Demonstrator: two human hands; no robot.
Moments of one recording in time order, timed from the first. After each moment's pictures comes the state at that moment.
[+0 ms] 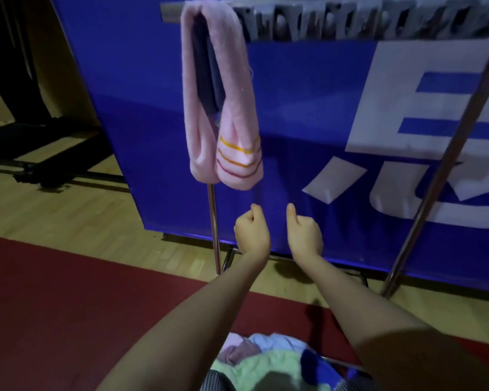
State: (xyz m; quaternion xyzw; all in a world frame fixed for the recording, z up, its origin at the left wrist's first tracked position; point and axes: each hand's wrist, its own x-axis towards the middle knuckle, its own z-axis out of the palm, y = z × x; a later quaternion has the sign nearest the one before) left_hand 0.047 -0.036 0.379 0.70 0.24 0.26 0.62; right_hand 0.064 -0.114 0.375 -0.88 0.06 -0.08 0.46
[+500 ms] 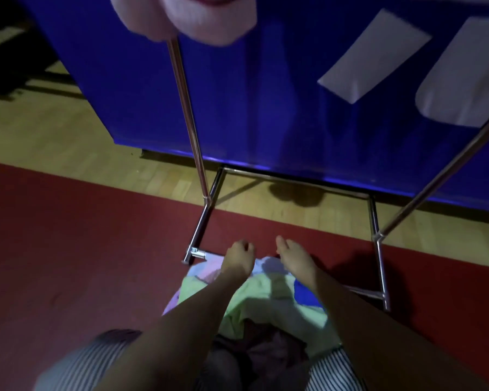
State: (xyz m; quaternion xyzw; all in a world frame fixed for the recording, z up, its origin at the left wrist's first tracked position) left_hand 0.022 -0.027 0.076 0.83 0.27 -0.13 0.47; right_hand 0.044 -0.148 0.113 -0.88 0.09 0.27 0.38
